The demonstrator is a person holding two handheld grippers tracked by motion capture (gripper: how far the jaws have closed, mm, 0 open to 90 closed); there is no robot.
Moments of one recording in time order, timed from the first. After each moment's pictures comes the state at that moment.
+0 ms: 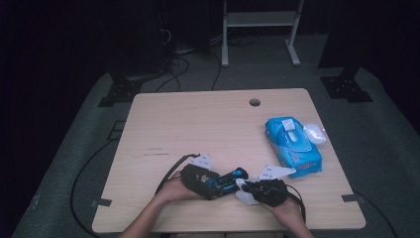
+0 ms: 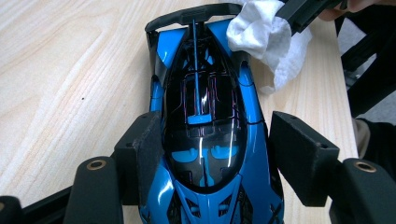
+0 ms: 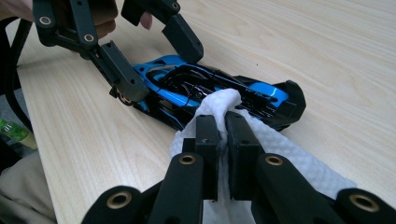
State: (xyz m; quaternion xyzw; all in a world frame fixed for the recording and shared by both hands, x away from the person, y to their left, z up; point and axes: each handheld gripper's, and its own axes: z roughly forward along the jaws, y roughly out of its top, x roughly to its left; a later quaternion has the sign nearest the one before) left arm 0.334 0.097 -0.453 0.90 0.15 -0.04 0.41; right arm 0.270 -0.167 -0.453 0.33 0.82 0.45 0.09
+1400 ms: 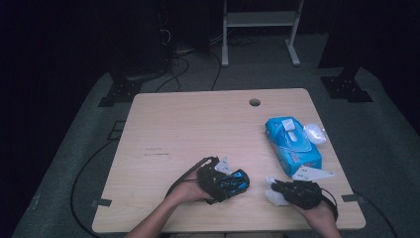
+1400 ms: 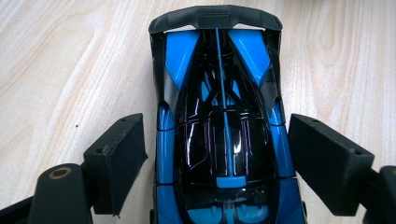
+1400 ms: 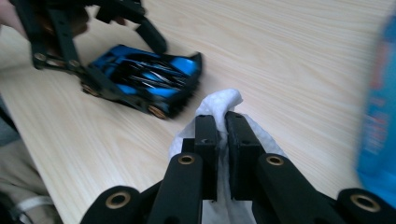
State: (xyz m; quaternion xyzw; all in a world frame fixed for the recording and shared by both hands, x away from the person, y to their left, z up) left arm 0.331 0.049 -0.455 0.94 0.13 0.03 0.31; right arm 0.252 -0.245 -0.438 0.39 0.80 0.44 0.12
